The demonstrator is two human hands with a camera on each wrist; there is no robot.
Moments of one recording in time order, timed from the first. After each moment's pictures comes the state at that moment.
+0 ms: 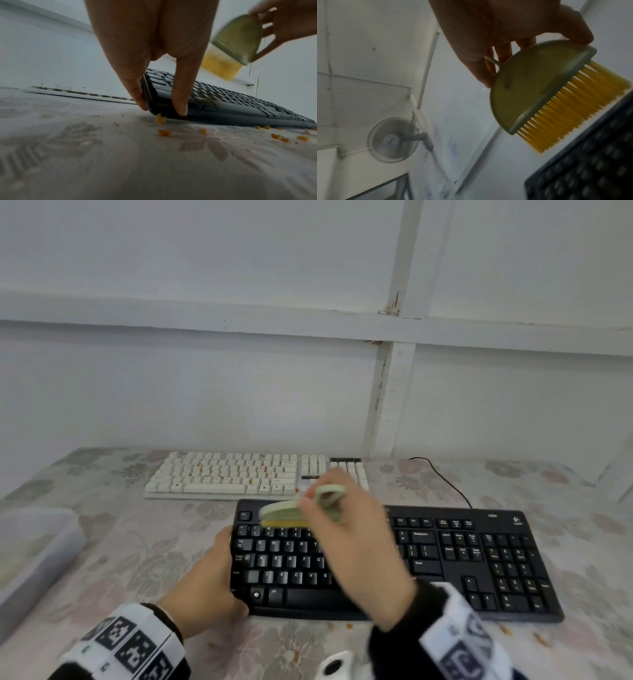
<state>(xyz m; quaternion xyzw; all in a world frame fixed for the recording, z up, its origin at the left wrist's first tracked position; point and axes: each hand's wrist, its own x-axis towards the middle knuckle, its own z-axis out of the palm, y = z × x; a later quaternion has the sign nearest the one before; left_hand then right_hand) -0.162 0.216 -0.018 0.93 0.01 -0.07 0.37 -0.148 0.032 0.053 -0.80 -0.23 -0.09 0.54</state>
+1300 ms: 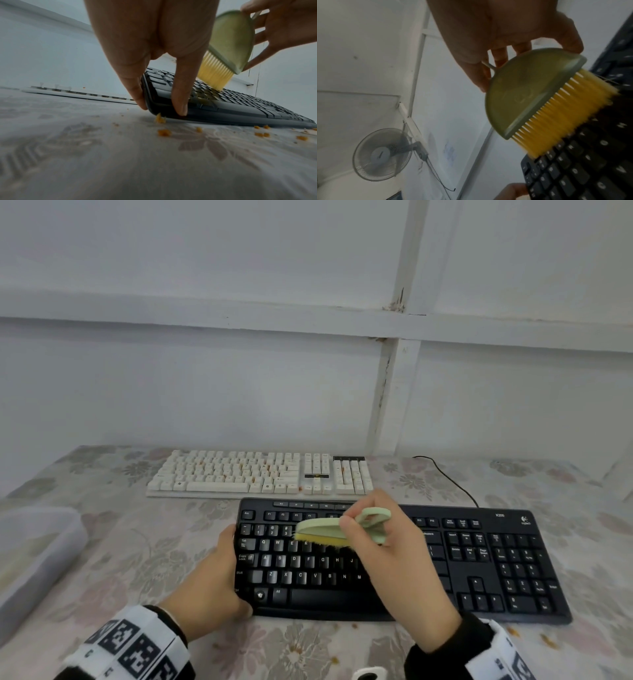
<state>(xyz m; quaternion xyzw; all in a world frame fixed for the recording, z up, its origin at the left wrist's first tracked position) -0.162 0.218 -0.022 0.92 0.00 -0.06 0.39 -0.150 -0.001 0.031 -0.81 -0.17 -0.09 0.55</state>
